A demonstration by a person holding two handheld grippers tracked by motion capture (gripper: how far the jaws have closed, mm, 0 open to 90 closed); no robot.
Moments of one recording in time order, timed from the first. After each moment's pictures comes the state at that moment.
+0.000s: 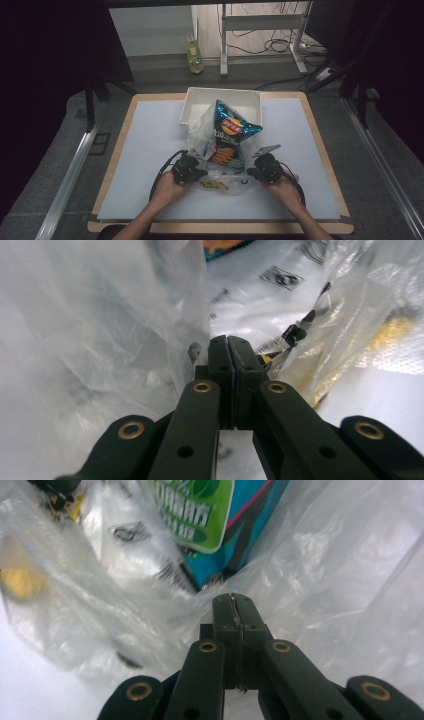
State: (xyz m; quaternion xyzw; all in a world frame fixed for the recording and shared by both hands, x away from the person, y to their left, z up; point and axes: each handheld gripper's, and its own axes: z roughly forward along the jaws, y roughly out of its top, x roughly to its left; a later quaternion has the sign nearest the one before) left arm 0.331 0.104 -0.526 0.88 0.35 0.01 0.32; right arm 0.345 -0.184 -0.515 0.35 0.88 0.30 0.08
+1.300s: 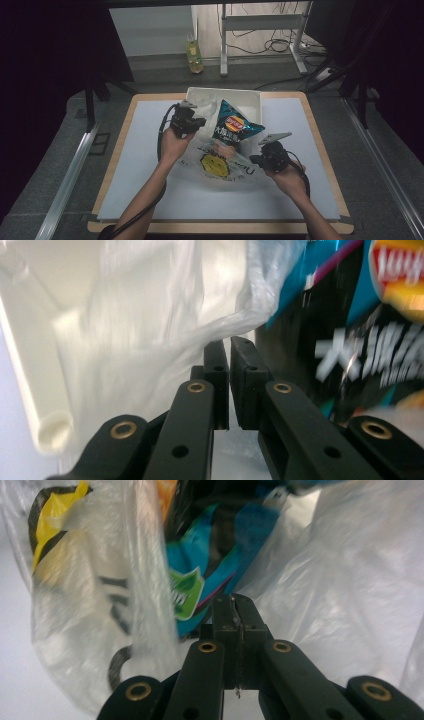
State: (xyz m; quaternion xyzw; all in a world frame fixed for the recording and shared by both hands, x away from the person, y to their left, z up) left arm 0.437 0.114 -0.441 0.80 0.42 0.15 0.41; right arm 0.358 -0.194 -0.472 0.35 0.86 0.35 0.10
